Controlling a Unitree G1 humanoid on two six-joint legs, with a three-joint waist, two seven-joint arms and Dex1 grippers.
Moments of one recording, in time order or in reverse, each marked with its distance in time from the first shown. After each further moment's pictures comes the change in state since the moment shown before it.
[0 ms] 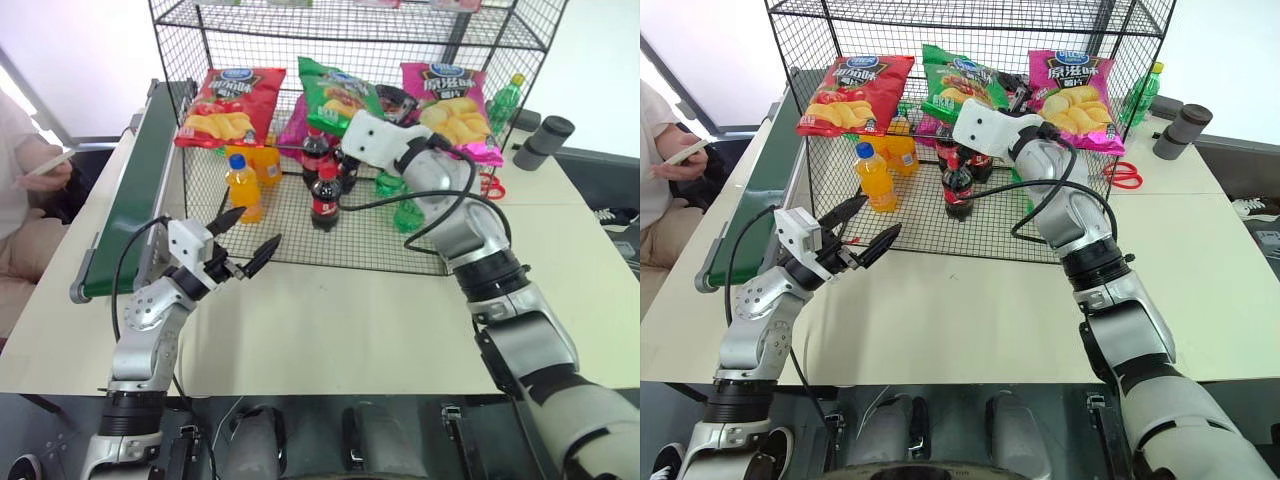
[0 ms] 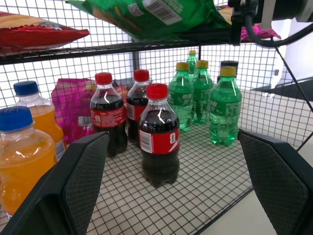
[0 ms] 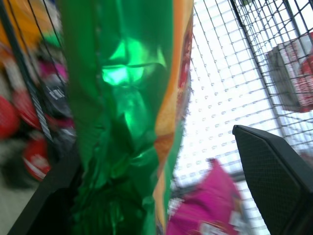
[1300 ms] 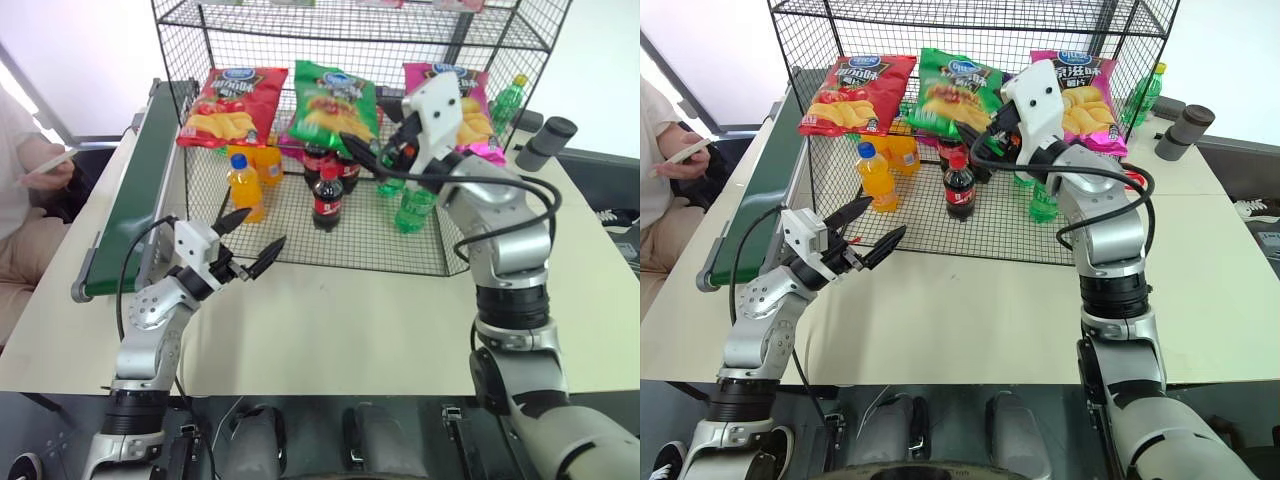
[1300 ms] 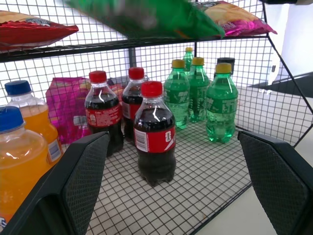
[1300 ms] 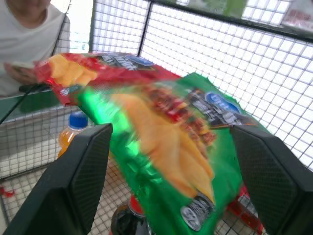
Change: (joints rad) left arm -0.004 -0.001 -0.016 0.004 0.018 -0.001 -0.008; right arm 0.179 0.025 -0.263 -0.371 0.651 0.311 0.205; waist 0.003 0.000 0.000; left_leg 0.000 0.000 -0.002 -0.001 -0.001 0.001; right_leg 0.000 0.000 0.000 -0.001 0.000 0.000
